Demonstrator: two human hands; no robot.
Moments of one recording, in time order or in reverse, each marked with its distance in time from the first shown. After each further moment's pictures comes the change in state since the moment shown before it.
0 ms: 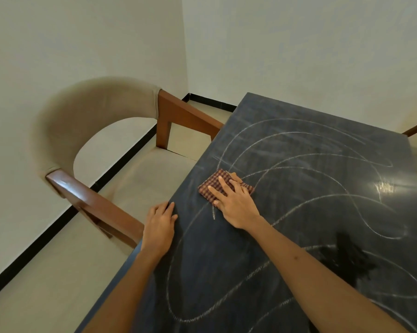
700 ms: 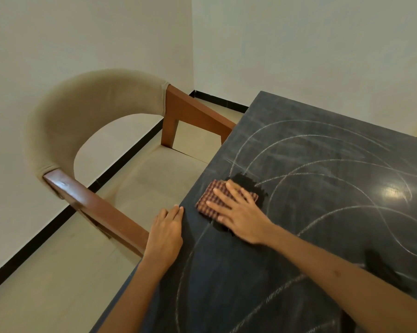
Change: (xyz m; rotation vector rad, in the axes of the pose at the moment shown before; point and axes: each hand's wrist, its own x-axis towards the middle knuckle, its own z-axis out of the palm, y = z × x) left_hand 0.012 -0.006 -0.006 0.117 -0.095 0.092; right_hand 0.015 -0.003 0.013 -0.021 -0.044 -0.233
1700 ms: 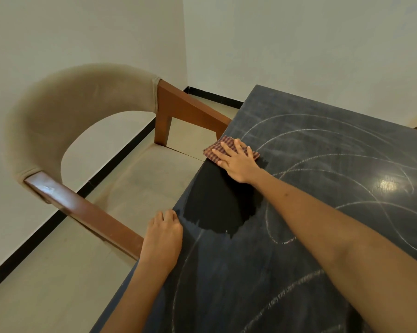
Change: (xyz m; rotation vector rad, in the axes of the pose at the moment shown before) left_hand 0.000 0.011 -0.006 0.252 -0.034 0.047; right_hand 0.112 0.081 -0.024 0.030 -0.061 0.289
